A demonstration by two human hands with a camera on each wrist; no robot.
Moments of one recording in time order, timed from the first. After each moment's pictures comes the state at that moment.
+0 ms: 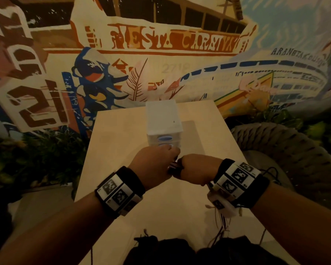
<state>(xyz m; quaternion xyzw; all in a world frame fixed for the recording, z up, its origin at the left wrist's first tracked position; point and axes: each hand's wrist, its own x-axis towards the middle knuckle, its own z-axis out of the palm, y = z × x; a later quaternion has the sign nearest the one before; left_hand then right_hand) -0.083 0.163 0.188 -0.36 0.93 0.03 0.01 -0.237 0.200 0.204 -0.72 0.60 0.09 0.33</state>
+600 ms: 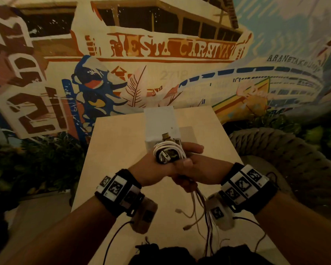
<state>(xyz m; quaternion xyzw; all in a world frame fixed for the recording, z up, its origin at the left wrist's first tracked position) -0.093 0.173 0.222 -0.22 0.75 0.56 -0.25 -0.258 0.214 0.225 -0.63 0.47 -0.18 0.60</state>
